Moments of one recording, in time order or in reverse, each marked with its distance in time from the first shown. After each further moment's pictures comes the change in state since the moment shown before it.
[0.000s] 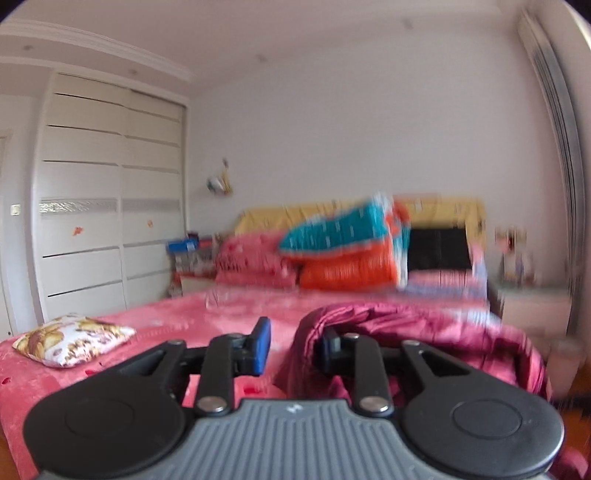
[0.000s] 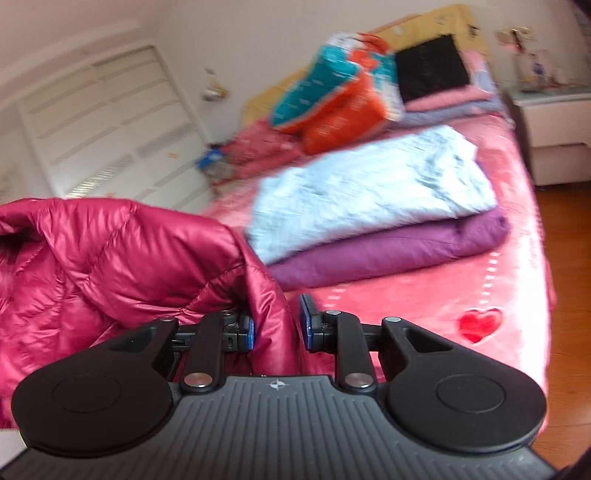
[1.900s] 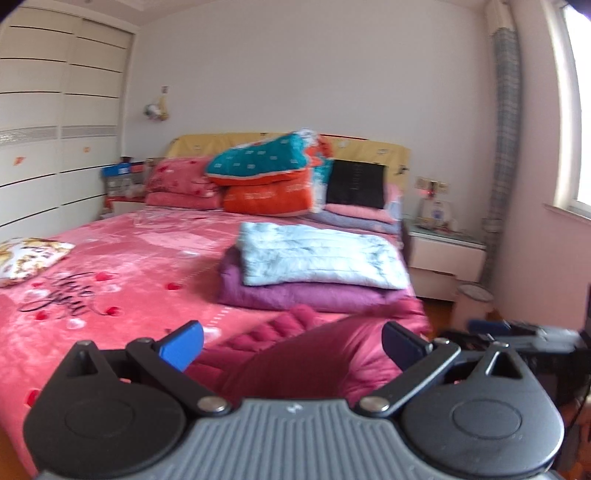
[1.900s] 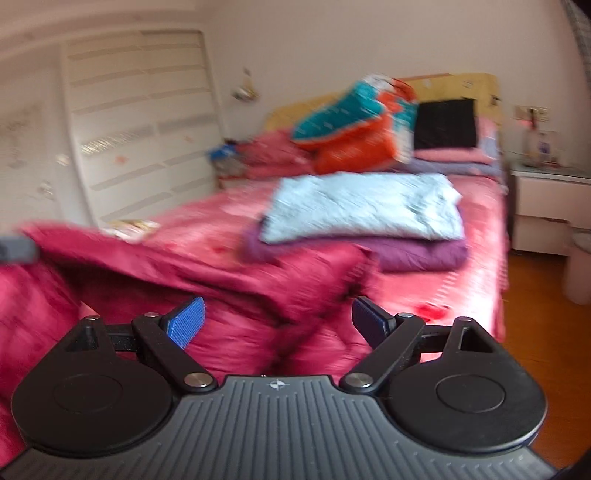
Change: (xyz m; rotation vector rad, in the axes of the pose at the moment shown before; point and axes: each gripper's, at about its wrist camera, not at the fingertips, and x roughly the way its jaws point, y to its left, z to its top) left arm -0.144 -0.036 -0.019 -0.078 0.210 -0.277; right arm -0.115 0.059 -0.059 -0.265 -0.076 -0.003
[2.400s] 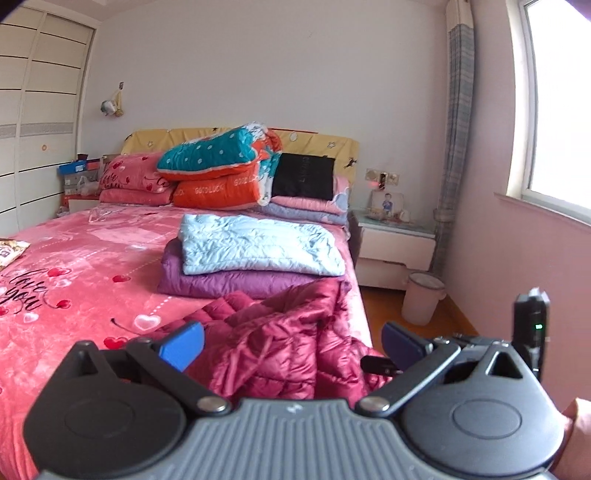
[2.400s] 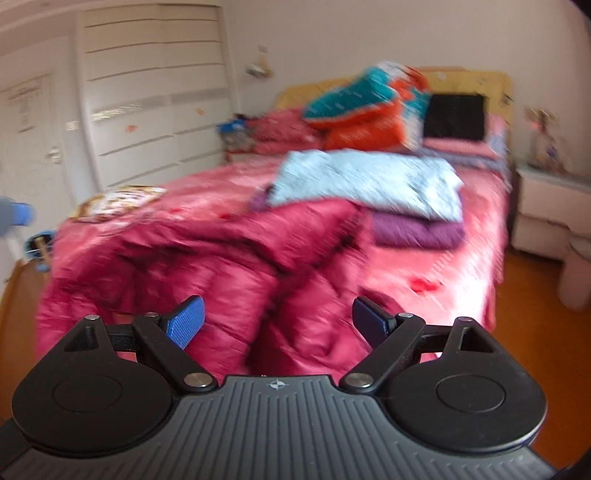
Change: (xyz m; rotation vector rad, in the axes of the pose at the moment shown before) left arm -0.020 -0.045 -0.014 0.017 0.013 -0.138; right arm -0.012 -0.016 -0.029 -0.048 0.107 -0.057
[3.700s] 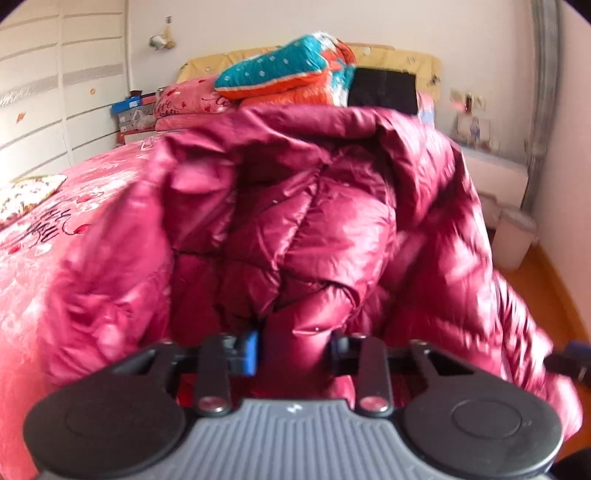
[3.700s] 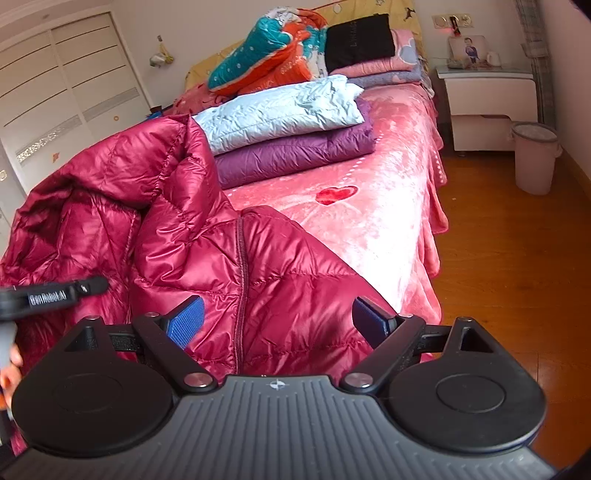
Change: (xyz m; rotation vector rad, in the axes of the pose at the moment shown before) left arm 0.168 0.035 -0.065 -0.045 0.234 0.279; right arm 0.020 -0.088 -0.066 0.276 0.082 -0.099
